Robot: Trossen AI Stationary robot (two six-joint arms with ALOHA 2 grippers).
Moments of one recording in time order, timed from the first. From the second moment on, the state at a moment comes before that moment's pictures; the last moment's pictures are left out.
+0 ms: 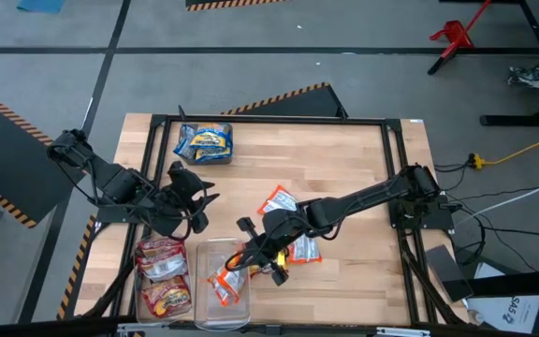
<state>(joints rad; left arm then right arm) -0.57 1.15 1.24 -0.97 -0.87 -0.78 0.30 1.95 1.65 -0.08 -0.30 -0.20</state>
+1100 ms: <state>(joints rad) -0.62 1.15 1.24 -0.92 -0.55 -0.85 0.30 1.95 1.64 -0.11 -0.21 -0.27</state>
